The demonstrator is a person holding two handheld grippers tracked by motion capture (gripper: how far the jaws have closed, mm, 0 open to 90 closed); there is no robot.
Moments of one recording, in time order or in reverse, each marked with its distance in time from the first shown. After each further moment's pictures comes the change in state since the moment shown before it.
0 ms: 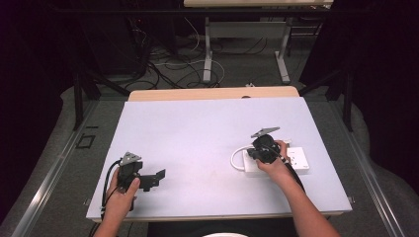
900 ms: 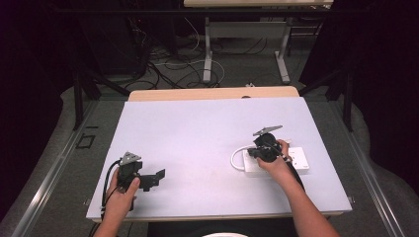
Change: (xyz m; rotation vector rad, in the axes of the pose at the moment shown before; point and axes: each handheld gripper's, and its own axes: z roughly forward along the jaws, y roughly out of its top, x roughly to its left) left arm 0.002 0.000 0.000 0.008 0.004 0.003; right arm -0.006 0.001 -0.001 0.010 0.026 0.060
